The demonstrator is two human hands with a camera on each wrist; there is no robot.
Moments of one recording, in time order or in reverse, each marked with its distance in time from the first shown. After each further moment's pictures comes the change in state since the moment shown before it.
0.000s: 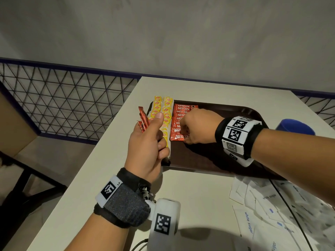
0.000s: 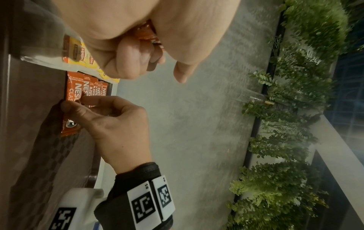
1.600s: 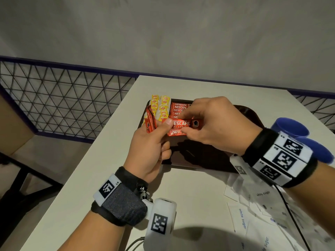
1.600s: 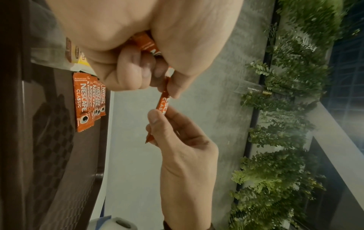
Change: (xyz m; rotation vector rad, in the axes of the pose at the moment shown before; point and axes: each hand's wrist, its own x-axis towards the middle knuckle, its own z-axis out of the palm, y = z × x) left_hand -0.011 -0.001 0.006 0.125 -0.182 -0.015; right_hand -0.082 -0.009 -0.036 0.427 0.441 -0.106
